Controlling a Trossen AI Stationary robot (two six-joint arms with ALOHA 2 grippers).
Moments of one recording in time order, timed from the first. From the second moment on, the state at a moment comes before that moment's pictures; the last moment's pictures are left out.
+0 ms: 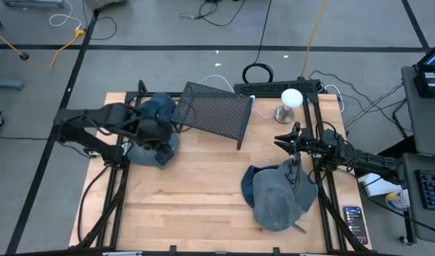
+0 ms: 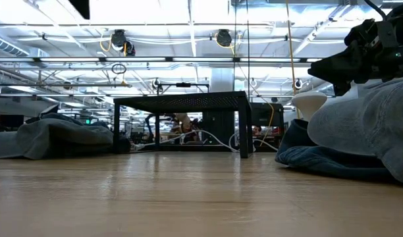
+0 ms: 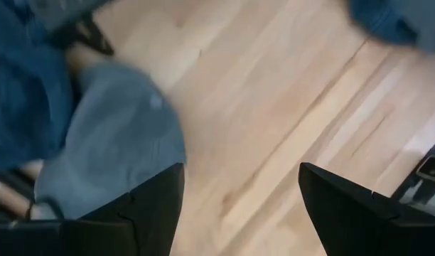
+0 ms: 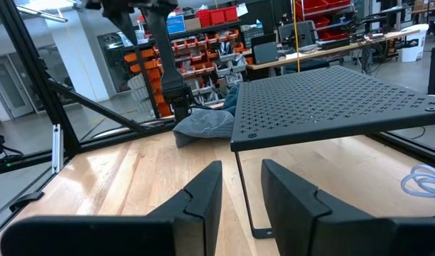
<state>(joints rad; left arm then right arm) -0.10 1.37 1.62 -1.54 -0.04 -0.84 -0.27 0.05 0.02 0.02 -0.13 0.22</state>
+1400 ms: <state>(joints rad) -0.12 1.43 1.31 -1.57 0.02 -0.77 -0.27 0.05 0.02 0.03 -0.13 0.22</state>
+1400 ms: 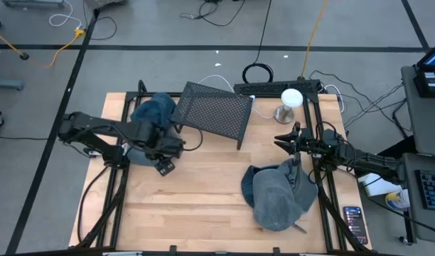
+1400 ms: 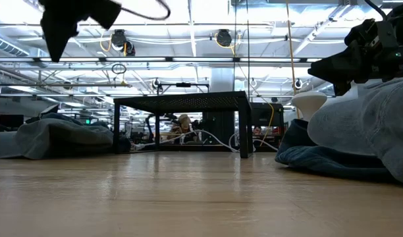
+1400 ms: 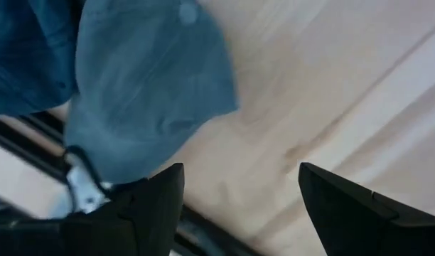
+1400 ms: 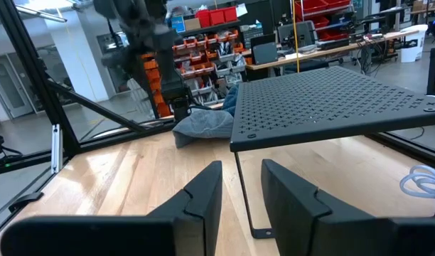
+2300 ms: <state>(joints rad) -0.12 1.43 0.82 -1.22 -0.22 -0.50 -0.27 0.05 0.02 0.03 -0.13 0.22</state>
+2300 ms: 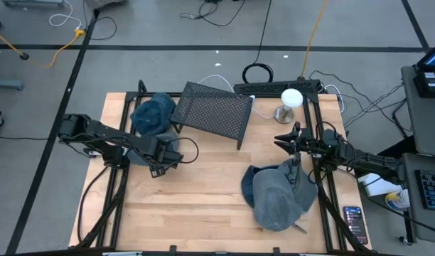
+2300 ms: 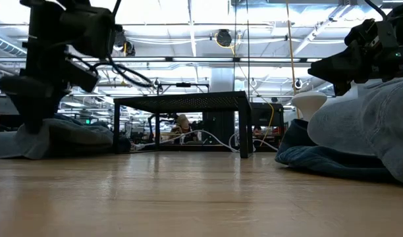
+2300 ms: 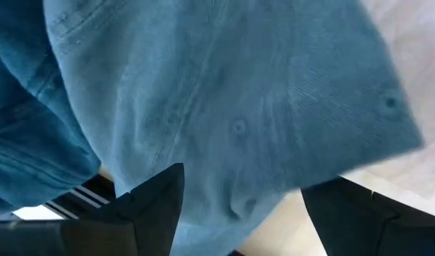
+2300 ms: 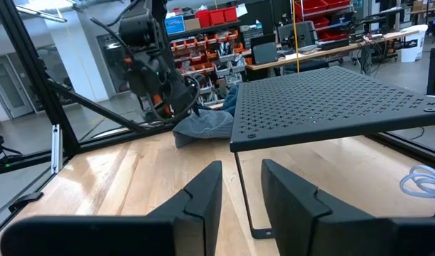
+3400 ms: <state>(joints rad) -0.07 1.43 0.82 -1.16 0.01 -0.58 -0.27 0.05 0.02 0.03 -0.13 0.22</state>
